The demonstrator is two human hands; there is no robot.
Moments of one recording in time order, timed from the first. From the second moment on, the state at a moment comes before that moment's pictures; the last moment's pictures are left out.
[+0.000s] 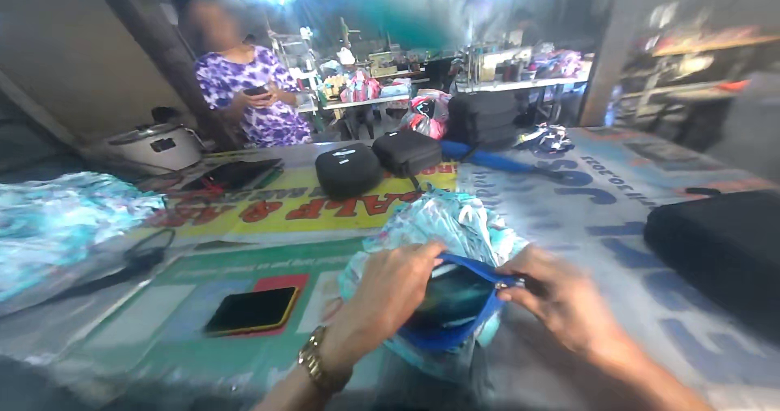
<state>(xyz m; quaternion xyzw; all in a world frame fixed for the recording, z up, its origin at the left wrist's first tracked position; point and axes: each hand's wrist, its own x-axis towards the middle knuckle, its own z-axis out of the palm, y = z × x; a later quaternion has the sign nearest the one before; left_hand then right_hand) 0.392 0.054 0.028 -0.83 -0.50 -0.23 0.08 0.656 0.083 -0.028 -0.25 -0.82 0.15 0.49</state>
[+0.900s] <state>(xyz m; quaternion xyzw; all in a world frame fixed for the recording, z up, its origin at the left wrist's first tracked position) 0.421 -0.059 -0.043 -0.76 -0.44 -0.47 0.09 0.629 0.009 -0.051 -0.18 -0.87 0.11 0.46</state>
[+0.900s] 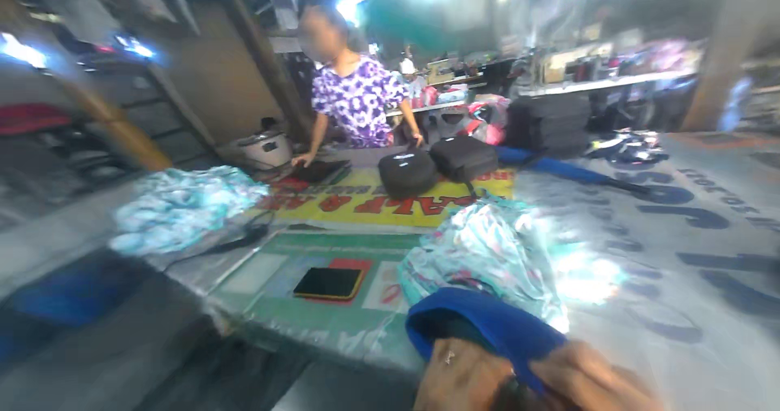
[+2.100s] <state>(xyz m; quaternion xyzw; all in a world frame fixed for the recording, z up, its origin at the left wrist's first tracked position) 0.150 0.091 -0.008 -0.55 -0.81 -0.16 0.16 0.700 0.103 -0.045 -0.45 -0.85 0.02 0.26</state>
